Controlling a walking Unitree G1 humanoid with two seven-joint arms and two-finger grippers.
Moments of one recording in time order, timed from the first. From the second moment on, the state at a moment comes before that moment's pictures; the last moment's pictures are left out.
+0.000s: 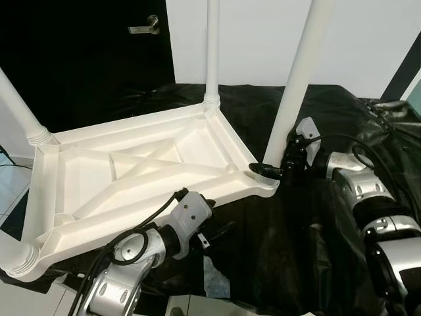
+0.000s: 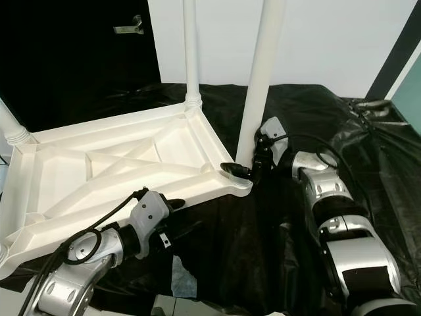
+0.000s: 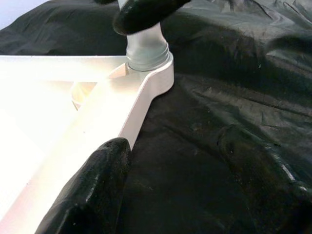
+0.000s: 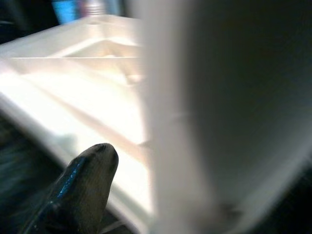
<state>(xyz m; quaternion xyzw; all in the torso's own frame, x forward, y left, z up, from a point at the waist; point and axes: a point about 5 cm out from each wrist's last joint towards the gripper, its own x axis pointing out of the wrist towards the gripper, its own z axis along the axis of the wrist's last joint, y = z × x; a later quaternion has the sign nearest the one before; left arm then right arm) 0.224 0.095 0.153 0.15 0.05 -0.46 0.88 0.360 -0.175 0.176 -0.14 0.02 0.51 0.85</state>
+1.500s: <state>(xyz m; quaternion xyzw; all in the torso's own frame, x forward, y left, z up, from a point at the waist) 0.237 0.086 0.155 0.16 0.05 -0.47 0.87 0.288 -0.151 0.142 -0.04 0.02 0.51 0.86</state>
